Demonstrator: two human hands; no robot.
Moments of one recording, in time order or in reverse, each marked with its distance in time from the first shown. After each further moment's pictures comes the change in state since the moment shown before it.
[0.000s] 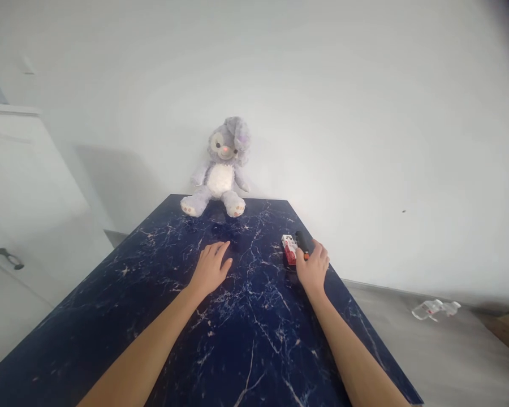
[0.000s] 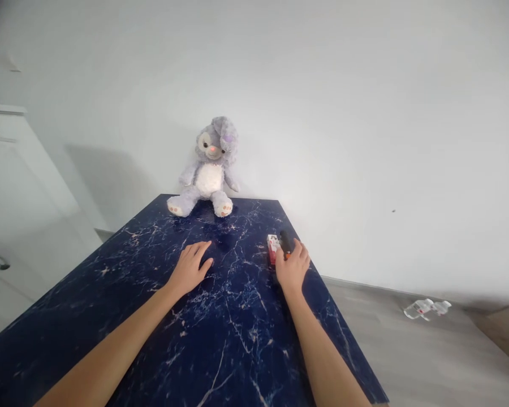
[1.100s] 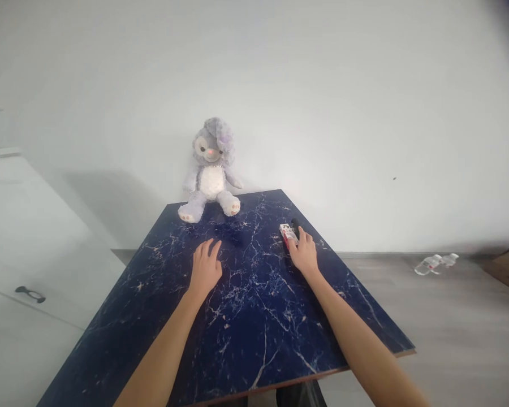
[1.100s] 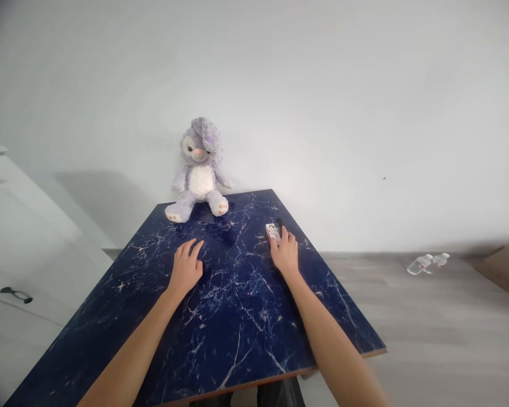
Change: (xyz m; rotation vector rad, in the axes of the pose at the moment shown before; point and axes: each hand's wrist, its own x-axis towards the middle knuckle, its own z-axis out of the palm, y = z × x) left_hand 0.001 -0.013 -0.031 0.239 0.007 0.017; right_hand -0.002 -0.003 0.004 0.068 -0.292 0.138
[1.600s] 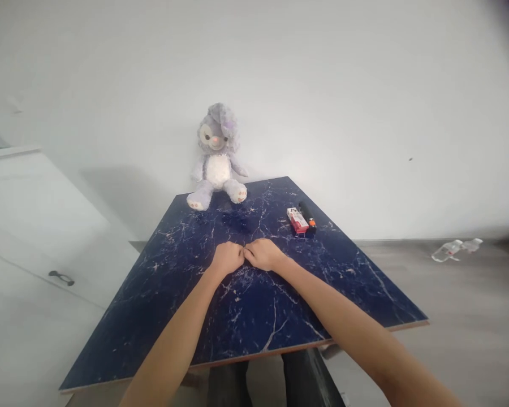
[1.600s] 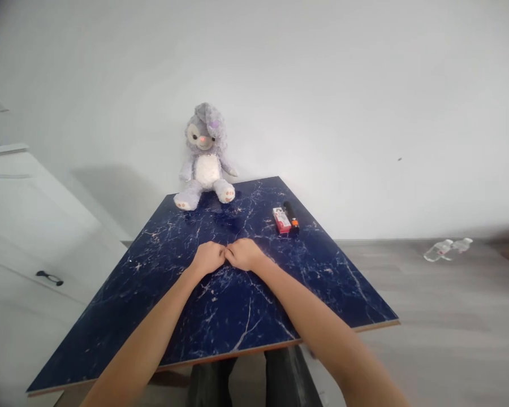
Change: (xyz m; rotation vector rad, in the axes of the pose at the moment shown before) left_hand 0.003 0.040 -0.007 0.014 -0.527 0.005; right_hand -0.077 -0.122 0.028 -0.099 -0.677 -0.637
